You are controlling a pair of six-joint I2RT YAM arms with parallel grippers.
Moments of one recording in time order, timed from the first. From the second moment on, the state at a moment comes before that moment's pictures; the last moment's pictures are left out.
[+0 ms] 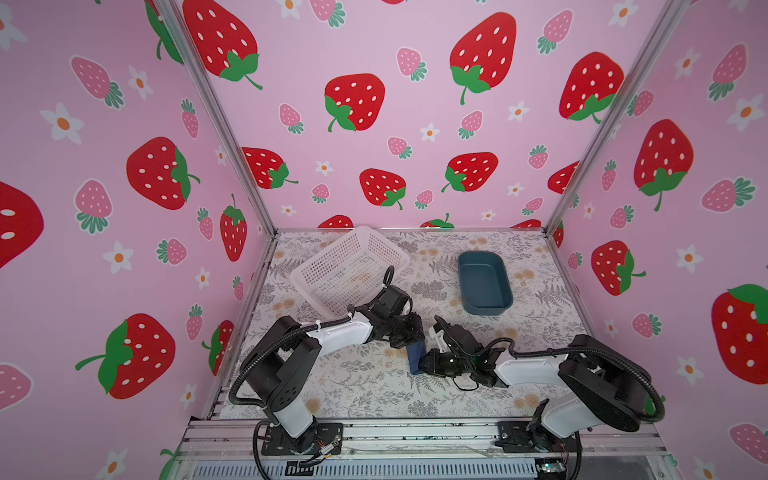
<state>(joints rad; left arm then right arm) -0.71 1.67 0.92 -0.18 0.47 -1.02 0.99 1.50 0.45 0.31 -0.35 0.99</state>
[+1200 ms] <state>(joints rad) -0.72 1.74 0.98 -0.18 0.46 -1.03 0.98 1.53 0.41 0.37 -0.36 0.99</state>
